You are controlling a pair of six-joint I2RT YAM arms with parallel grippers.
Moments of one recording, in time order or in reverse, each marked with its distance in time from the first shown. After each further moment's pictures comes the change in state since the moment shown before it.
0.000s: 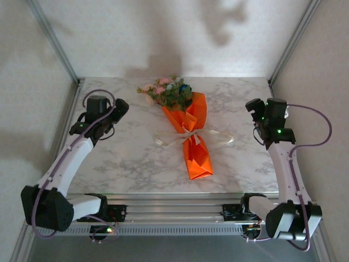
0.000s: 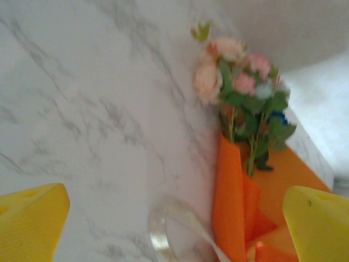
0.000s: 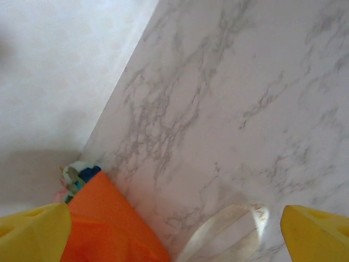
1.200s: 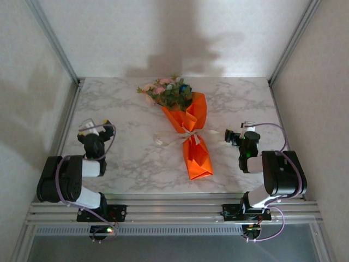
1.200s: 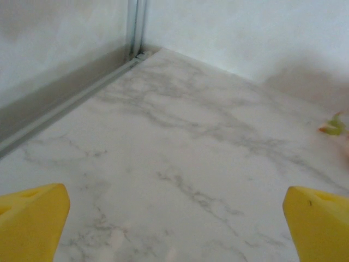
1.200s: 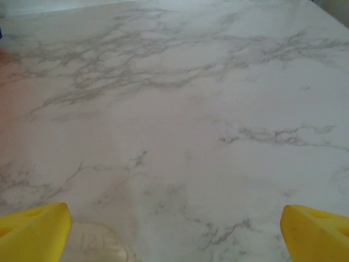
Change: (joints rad) left arm 0.214 0.293 -0.854 1.653 -0.193 0.678; right arm 0.085 0.450 -0.760 1.439 0.019 -0.803
